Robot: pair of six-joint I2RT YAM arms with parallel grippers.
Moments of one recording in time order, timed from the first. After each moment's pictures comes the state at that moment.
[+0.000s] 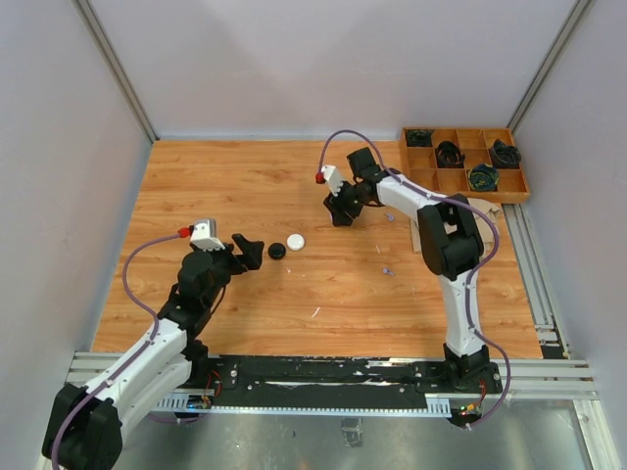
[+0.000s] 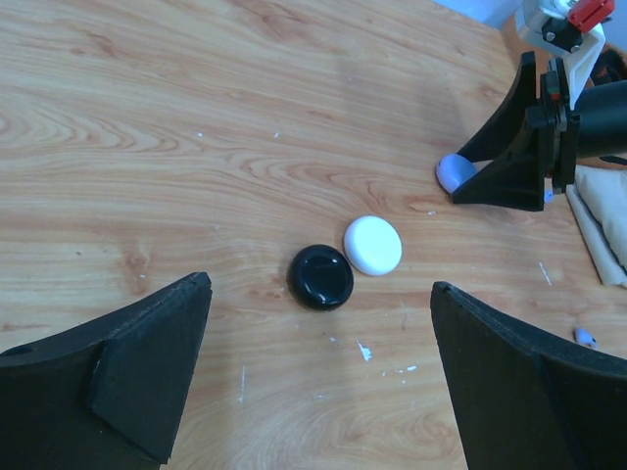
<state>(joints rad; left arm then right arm) -0.38 0.71 0.21 0.30 -0.18 -0.48 0.44 2.22 1.70 -0.48 -0.46 -0.60</state>
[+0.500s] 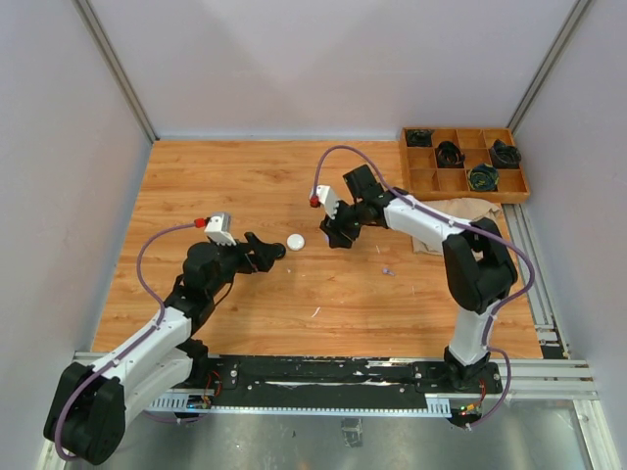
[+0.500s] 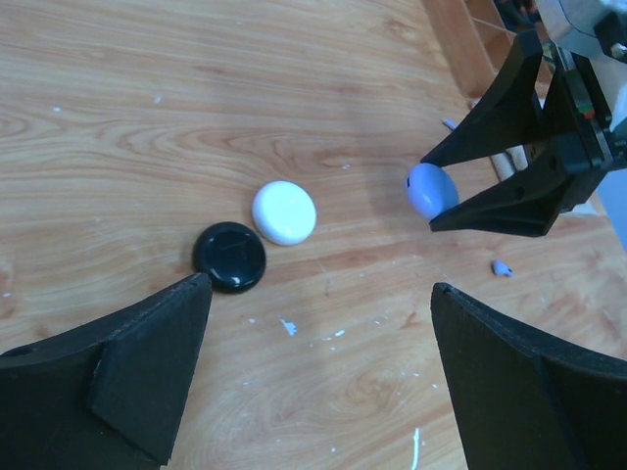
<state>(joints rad) -0.38 0.83 0.25 0.36 0.07 -0.51 0.55 1.88 1.35 -0.45 -0.47 -0.61</state>
